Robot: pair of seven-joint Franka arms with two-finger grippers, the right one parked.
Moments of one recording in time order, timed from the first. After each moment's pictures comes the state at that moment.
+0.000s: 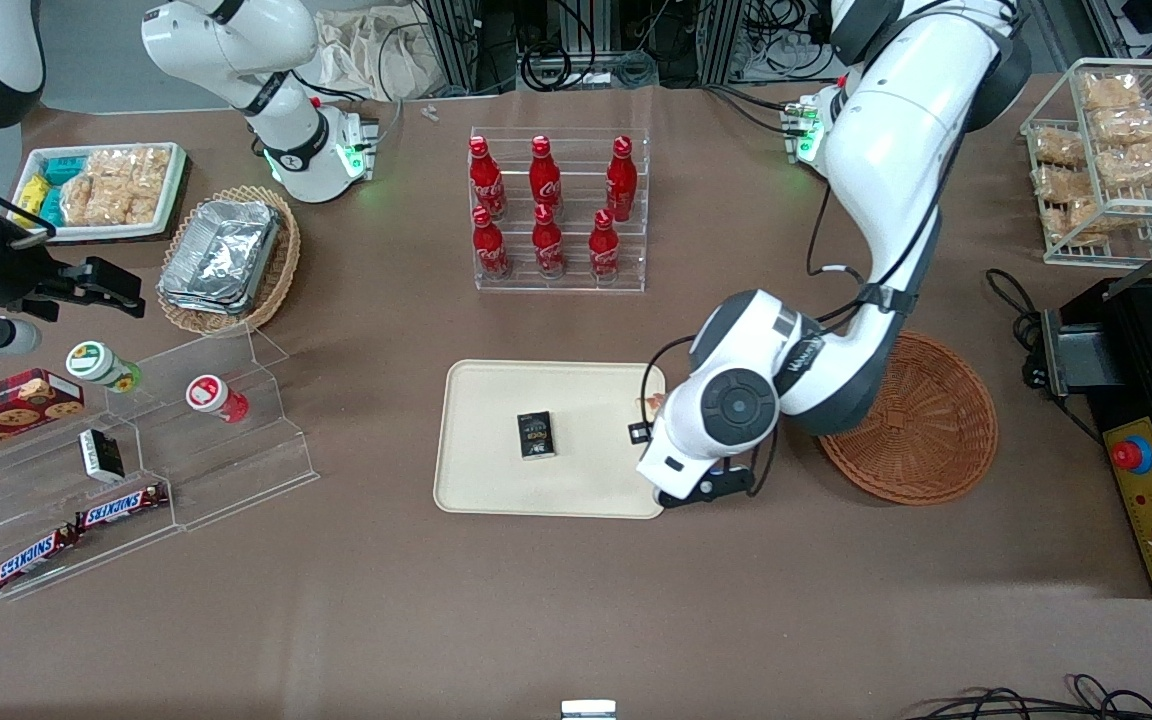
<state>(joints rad) -0.36 0.82 -0.30 -1.17 0.02 1.83 -0.79</state>
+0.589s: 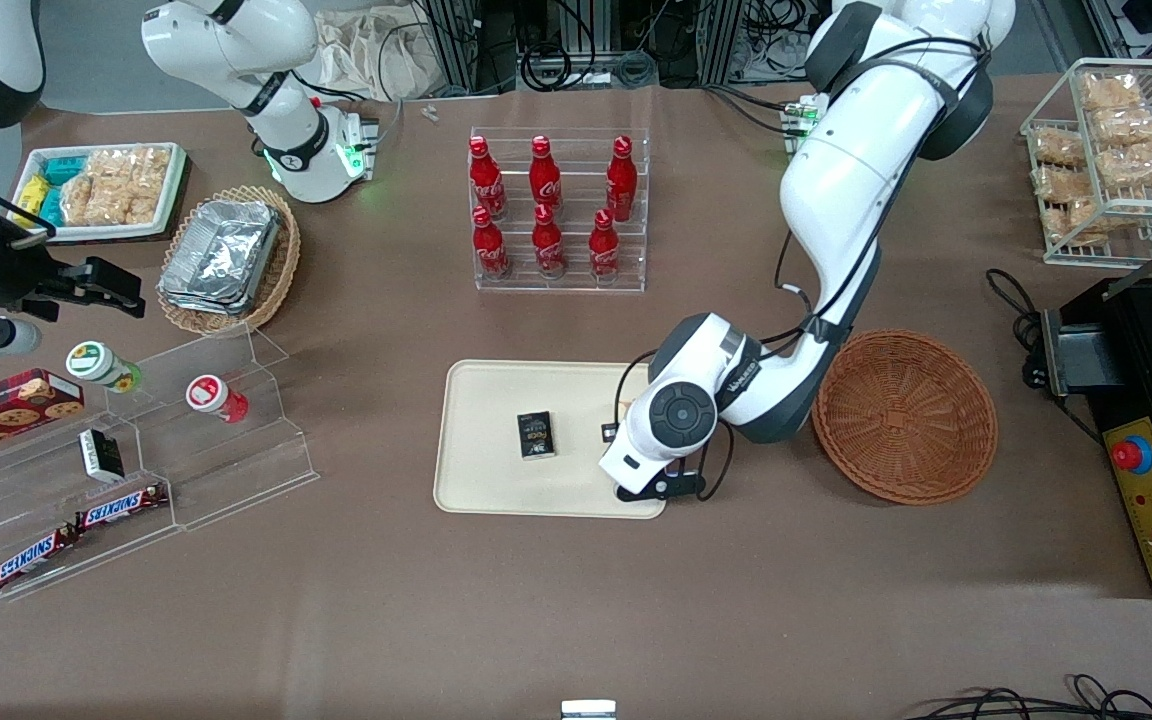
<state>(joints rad) -0.40 0.94 -0.29 -1.19 0.06 2.01 -0.71</state>
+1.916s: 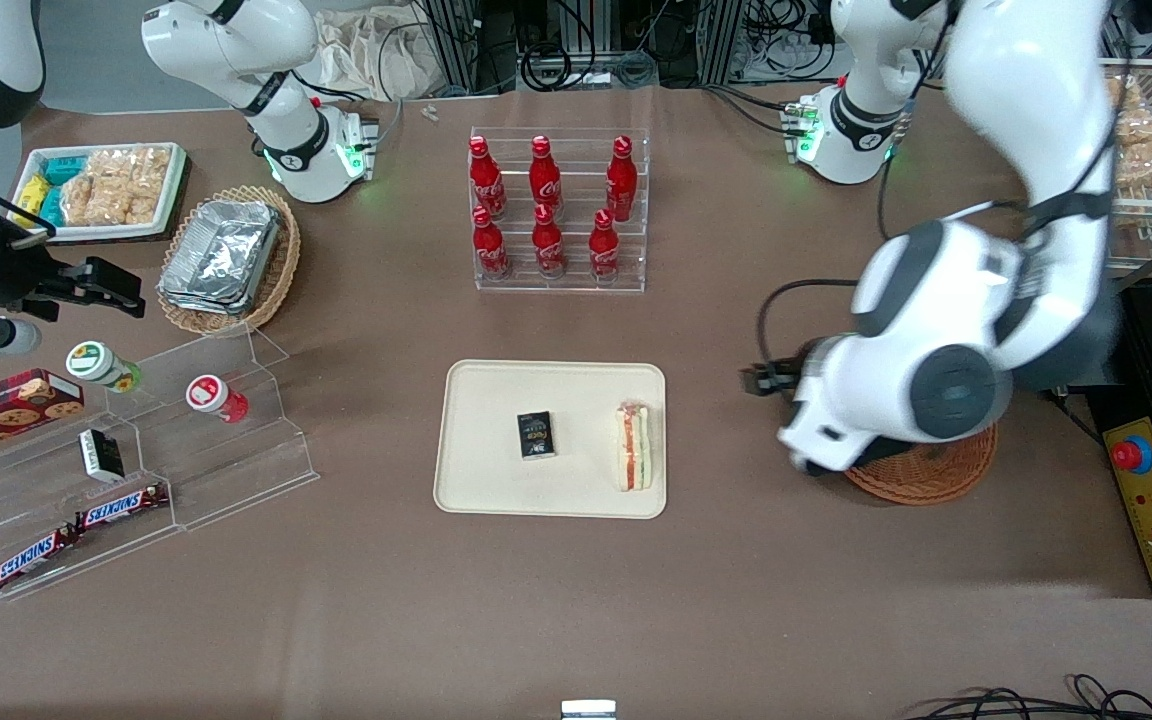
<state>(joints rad) -0.11 0.54 -0.26 -1.14 -0.05 1.35 -0.64</state>
